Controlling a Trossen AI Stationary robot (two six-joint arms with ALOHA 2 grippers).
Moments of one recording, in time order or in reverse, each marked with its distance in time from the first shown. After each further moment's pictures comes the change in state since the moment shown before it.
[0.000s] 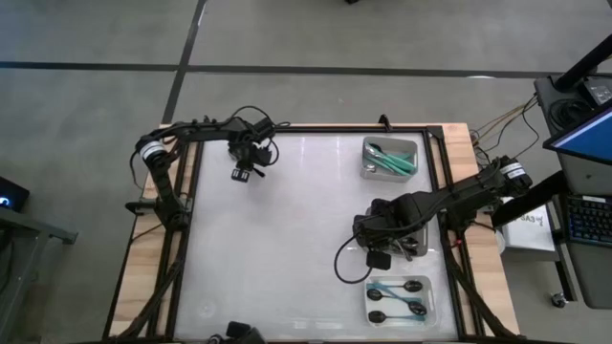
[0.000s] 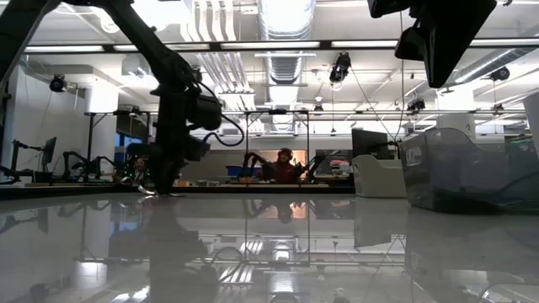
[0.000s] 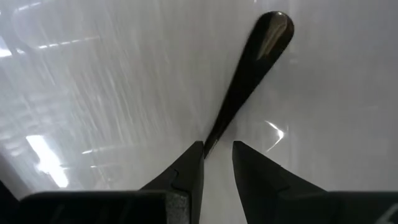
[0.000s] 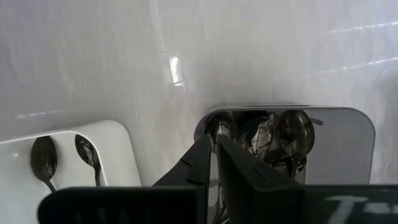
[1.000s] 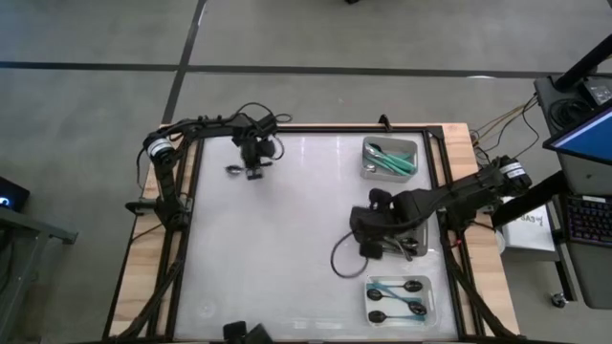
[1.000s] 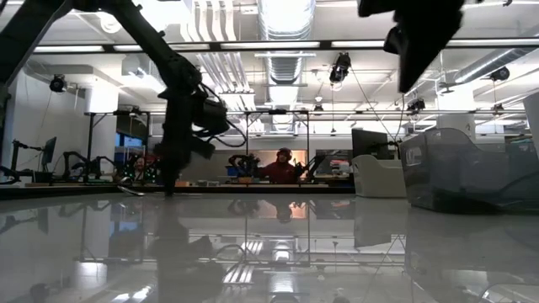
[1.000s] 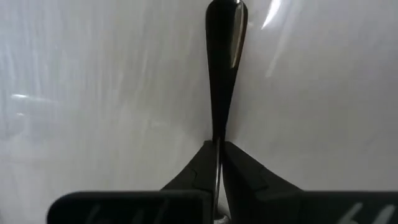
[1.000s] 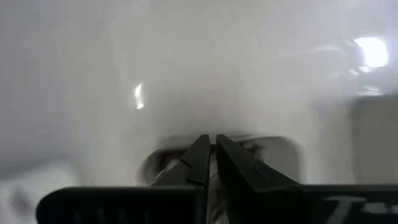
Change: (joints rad) left arm -0.002 0.065 0.075 -0.049 0.056 -0.426; right arm -0.019 0.000 0.000 0.023 0.177 -0.031
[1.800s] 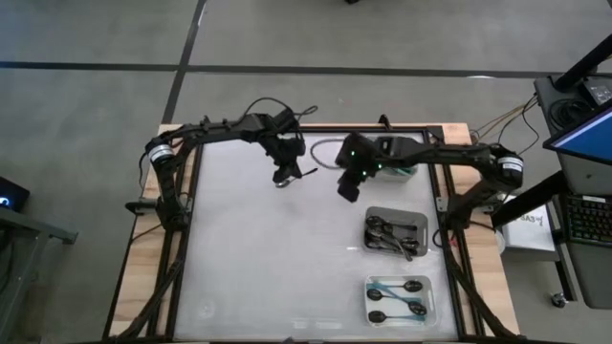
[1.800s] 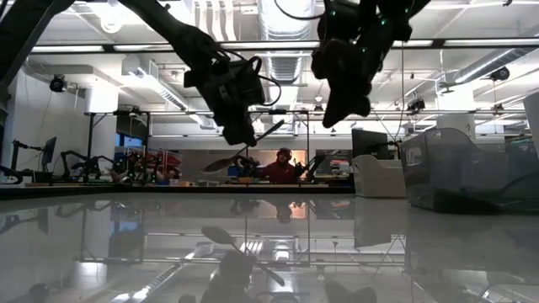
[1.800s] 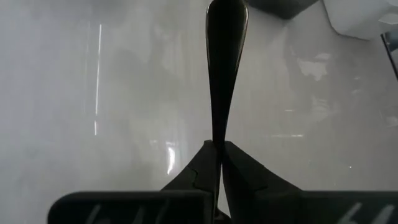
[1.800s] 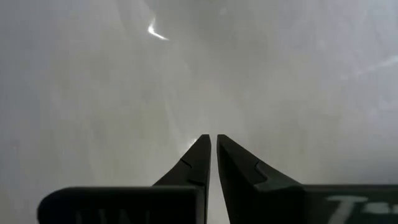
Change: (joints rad) left arm -0.145 -0.017 0.187 0.215 0.705 -0.054; right arm -0.596 0.007 -0.126 0.445 -0.351 -0.290
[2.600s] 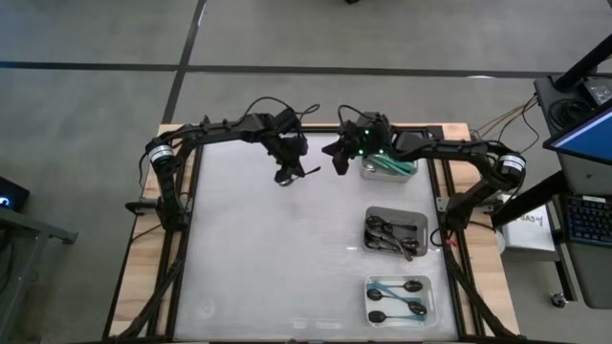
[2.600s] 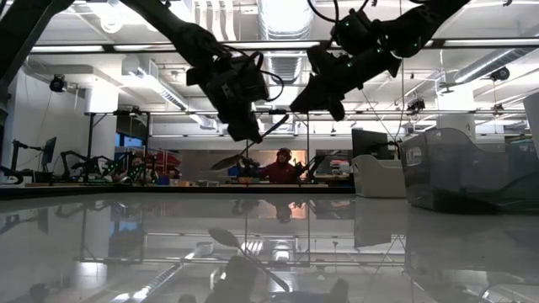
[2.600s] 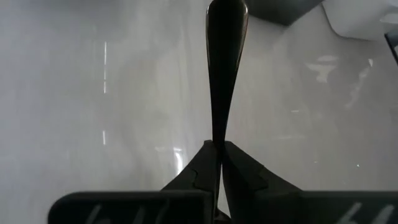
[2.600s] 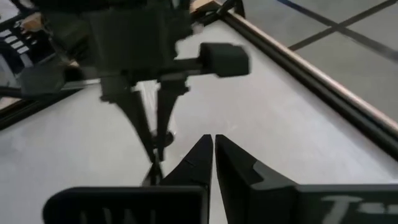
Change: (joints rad) left arm -0.019 -0.002 0.011 0.028 -0.010 0.017; right arm -0.206 -0.001 -0.180 0.729 -0.129 0.030
